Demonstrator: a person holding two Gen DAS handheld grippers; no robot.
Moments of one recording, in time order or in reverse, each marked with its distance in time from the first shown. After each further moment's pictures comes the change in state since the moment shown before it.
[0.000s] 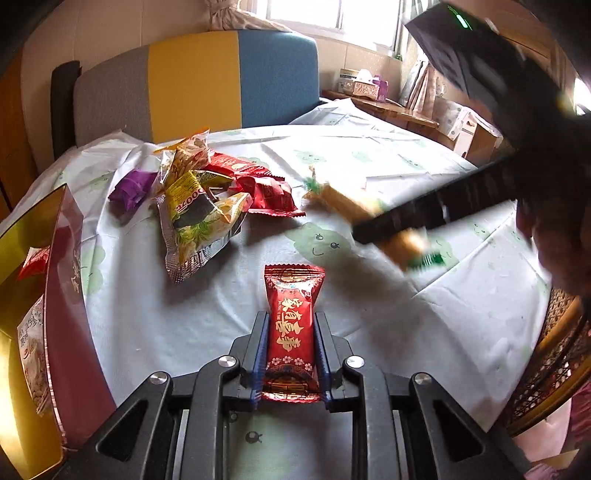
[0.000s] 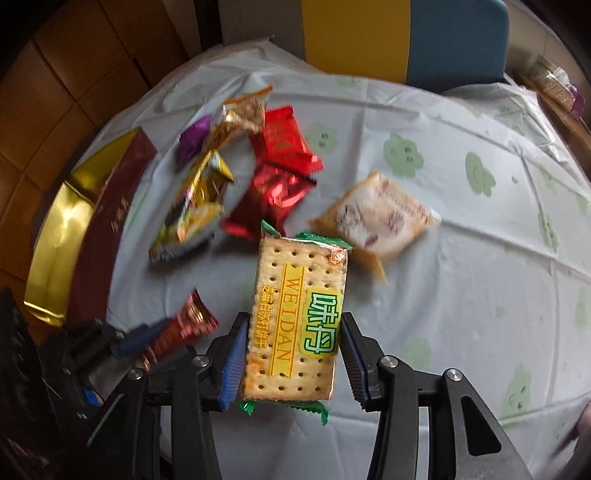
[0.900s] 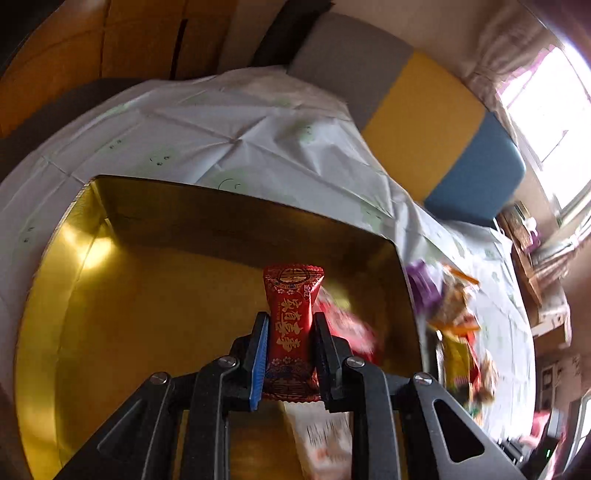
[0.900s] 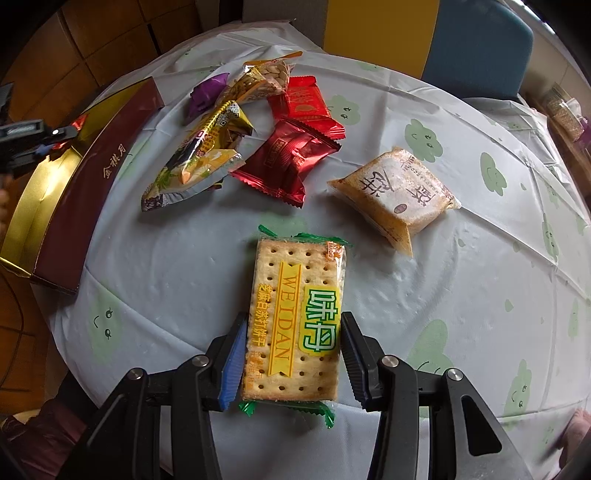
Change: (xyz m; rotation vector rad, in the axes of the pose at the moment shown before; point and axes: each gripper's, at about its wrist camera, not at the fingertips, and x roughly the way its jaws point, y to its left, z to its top) left arm -0.046 0.278 0.037 -0.779 0.021 0.220; right arm 0.018 0.018 -0.011 -0.099 0.016 -0.074
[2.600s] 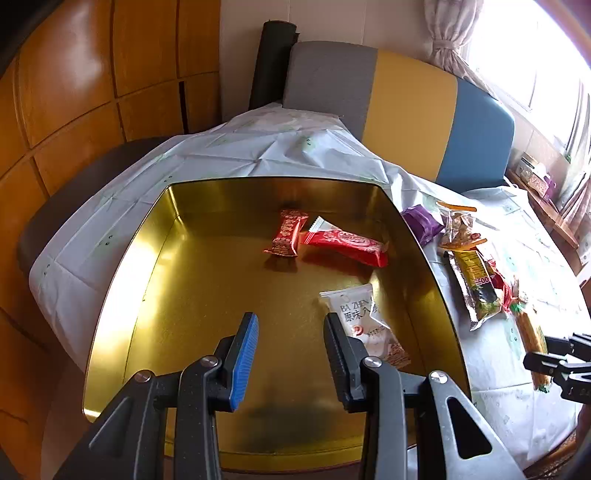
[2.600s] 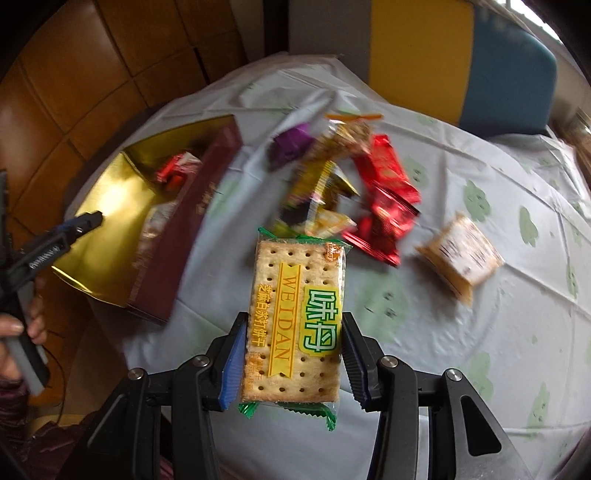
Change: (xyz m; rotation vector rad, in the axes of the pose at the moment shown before) left arm -0.086 -0.010 -0.112 0.231 -0.168 0.198; right arm -0.051 0.075 0.023 -0.080 -0.137 0.167
